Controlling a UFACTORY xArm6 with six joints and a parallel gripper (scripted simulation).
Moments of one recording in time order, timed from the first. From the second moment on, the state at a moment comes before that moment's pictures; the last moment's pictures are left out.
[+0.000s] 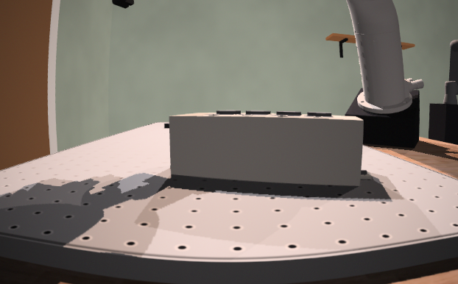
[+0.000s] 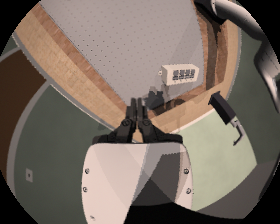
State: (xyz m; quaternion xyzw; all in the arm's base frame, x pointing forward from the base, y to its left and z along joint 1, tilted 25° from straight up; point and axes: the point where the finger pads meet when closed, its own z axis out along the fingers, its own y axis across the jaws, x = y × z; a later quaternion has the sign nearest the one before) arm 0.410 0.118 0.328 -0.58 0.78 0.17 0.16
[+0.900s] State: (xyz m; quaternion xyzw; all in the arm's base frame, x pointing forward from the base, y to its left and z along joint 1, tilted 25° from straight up) arm 0.367 0.164 0.299 -0.84 0.51 0.07 0.18
